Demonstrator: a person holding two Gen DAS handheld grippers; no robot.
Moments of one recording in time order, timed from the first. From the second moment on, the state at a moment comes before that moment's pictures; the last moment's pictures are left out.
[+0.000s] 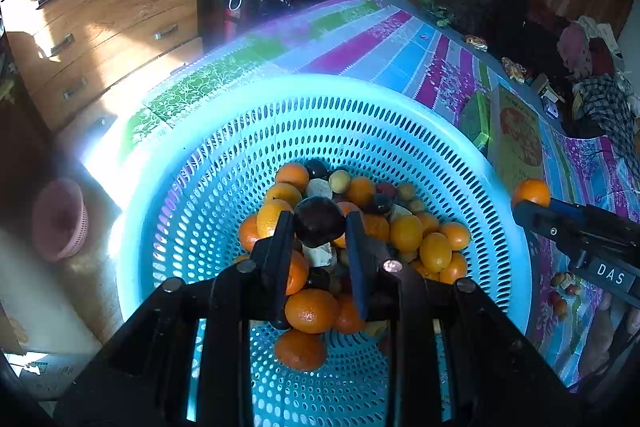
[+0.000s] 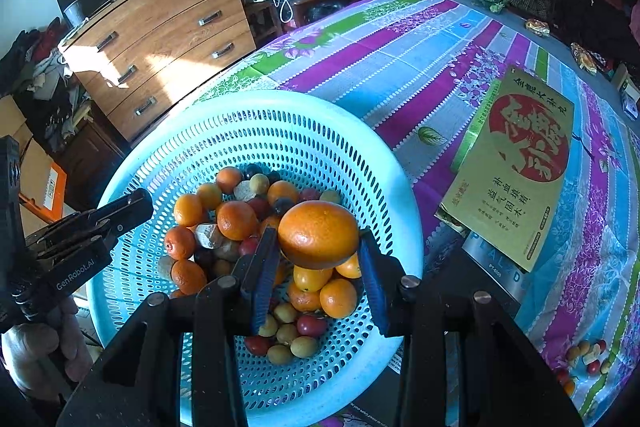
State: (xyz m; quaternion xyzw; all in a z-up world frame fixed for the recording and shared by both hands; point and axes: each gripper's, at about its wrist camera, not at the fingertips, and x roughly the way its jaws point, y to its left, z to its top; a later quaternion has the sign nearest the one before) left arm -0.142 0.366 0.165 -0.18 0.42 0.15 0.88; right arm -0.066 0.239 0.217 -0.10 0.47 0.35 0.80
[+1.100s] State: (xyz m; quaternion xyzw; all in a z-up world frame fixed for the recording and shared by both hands) left arm -0.139 0.371 0.157 -0.19 0.43 0.15 0.87; right arm -0.064 0.242 0.208 -0.09 0.48 0.36 0.80
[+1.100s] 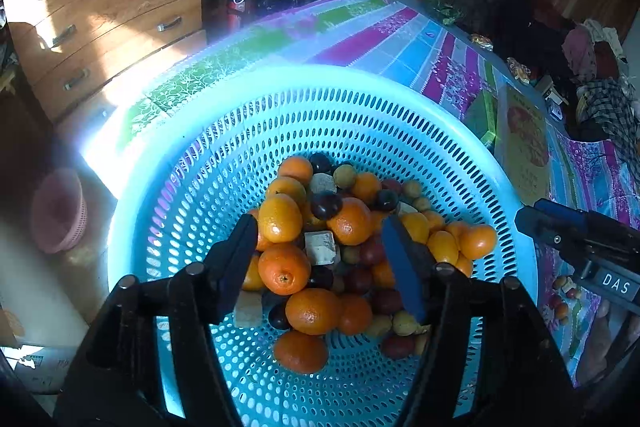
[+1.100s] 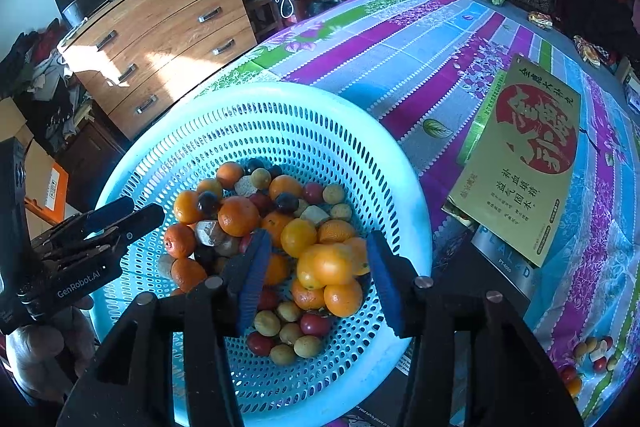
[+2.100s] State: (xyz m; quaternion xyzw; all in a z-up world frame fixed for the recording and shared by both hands) left arm -0.122 0.276 0.204 -0.14 0.39 0.10 0.91; right arm -0.111 0.083 0.252 -0.02 0.40 0.30 0.87
